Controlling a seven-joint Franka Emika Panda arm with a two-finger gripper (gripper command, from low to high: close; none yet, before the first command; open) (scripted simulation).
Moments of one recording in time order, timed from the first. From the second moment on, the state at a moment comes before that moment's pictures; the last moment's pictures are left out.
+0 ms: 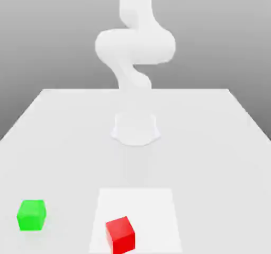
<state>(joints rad) 0.03 -0.71 -0.03 -2.32 0.01 2.33 0.75</state>
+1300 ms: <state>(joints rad) 0.09 0.33 -0.14 -2.45 0.12 2.78 0.23</state>
